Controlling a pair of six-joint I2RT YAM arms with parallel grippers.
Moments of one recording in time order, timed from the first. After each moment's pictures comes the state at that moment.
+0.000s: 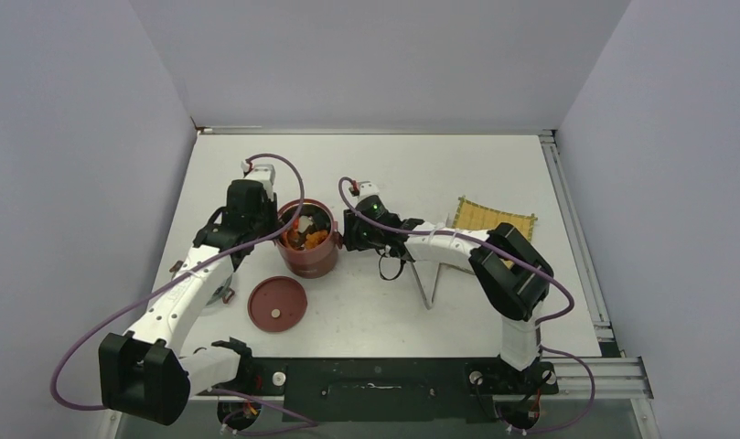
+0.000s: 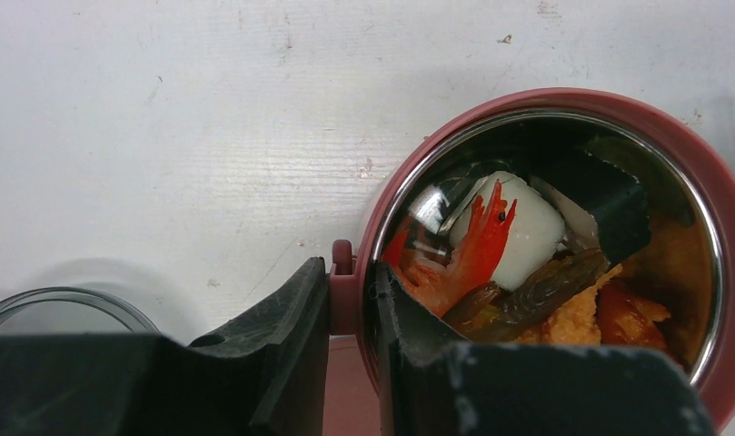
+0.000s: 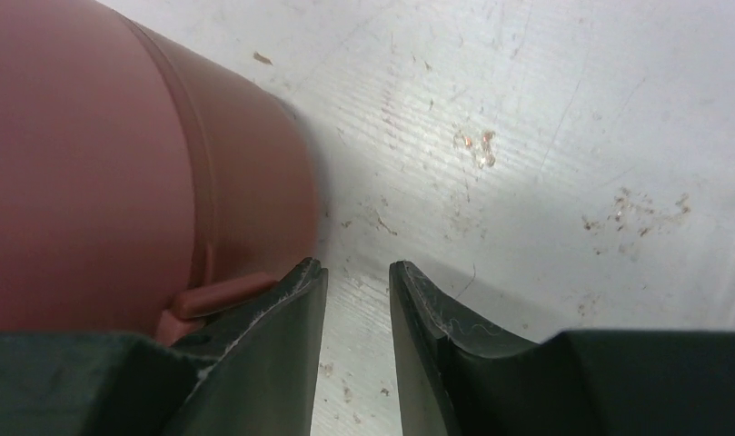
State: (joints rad) left arm -0.26 1.15 0.90 -0.45 -0.13 -0.19; right arm 0.83 1.87 1.17 0.03 0.04 0.47
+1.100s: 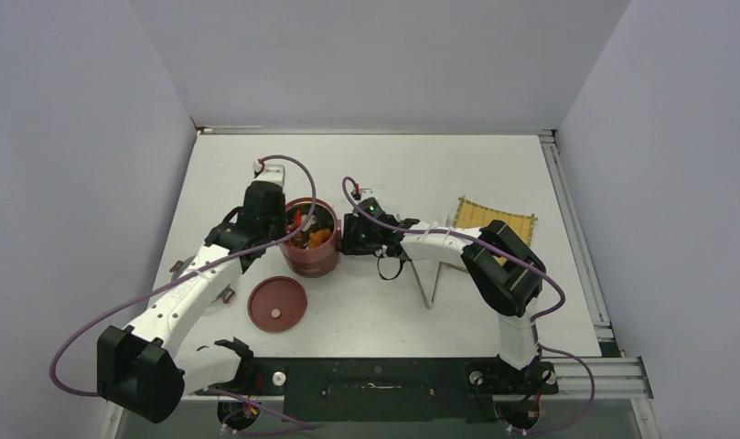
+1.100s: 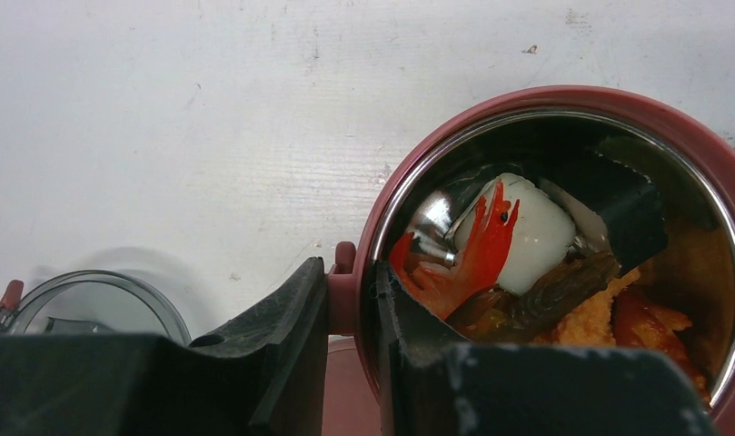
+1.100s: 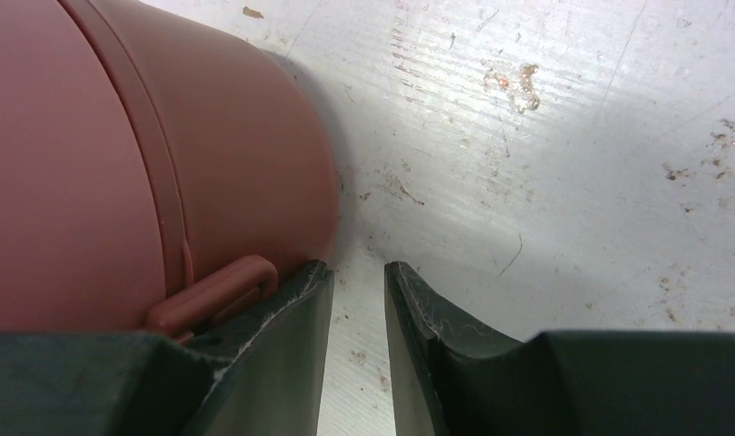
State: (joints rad) left arm -0.40 1.17 0.92 -0.48 -0.36 -0.22; right arm 0.83 1.93 1.20 -0.03 -0.03 0.65
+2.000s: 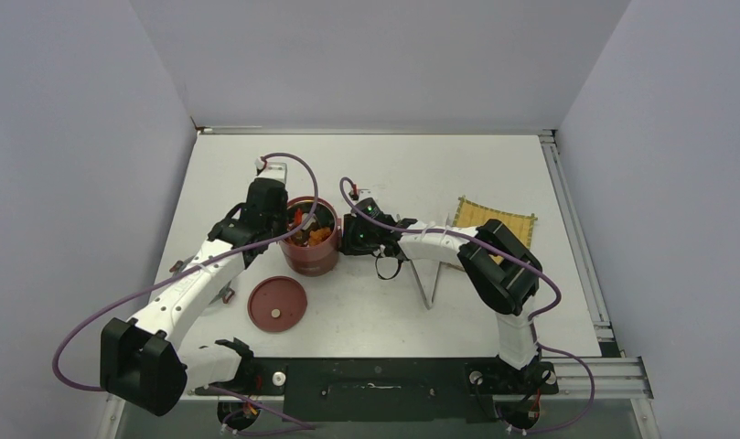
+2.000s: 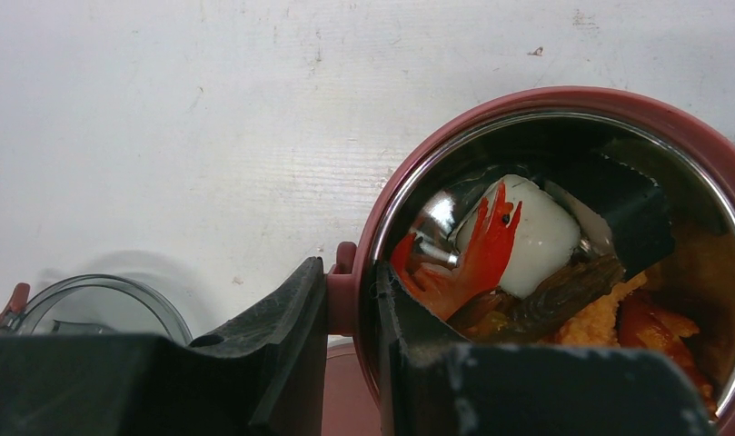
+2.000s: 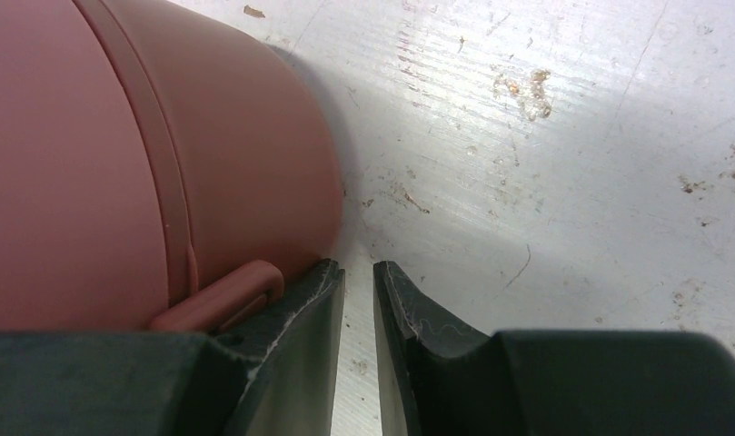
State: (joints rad) left arm -0.40 1.21 0.95 -0.49 -0.37 -0.23; right arm 0.83 1.96 1.22 -0.03 -0.04 0.63
